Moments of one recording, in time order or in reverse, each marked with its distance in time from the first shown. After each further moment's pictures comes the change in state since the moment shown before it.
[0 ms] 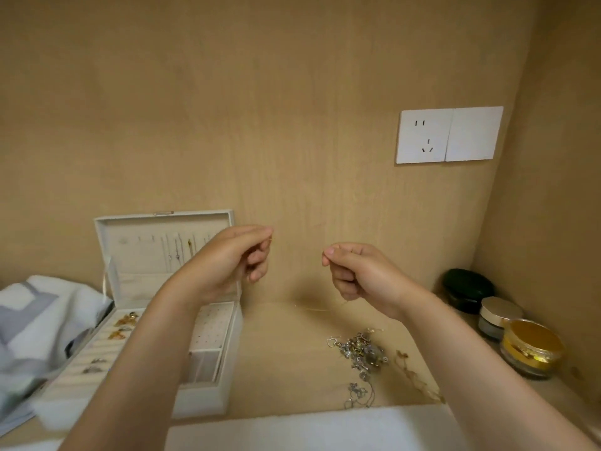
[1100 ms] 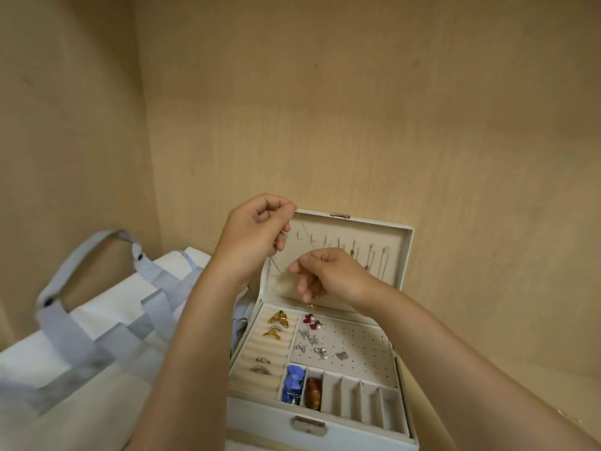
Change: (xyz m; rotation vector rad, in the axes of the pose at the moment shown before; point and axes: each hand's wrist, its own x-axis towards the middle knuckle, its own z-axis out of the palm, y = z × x) left_hand -0.060 -0.012 -0.212 0.080 0.623 0.257; right_hand 0.159 0.015 0.264 -0.282 -0.269 0.042
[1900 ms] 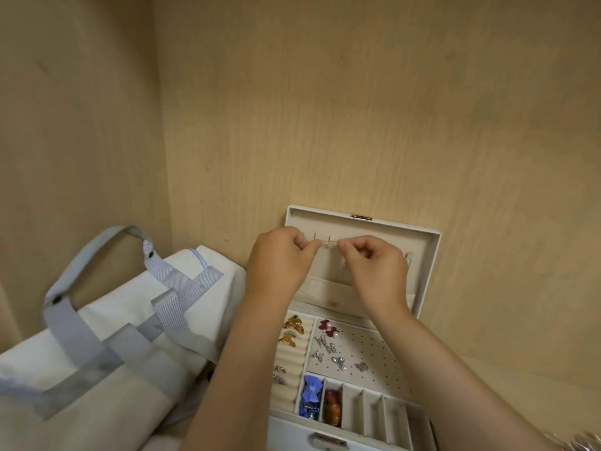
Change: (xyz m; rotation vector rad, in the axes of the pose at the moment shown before) left_hand 0.009 -0.054 0.014 0.688 0.181 0.056; right_hand 0.013 0.020 0.000 -0.171 0.797 -0.265
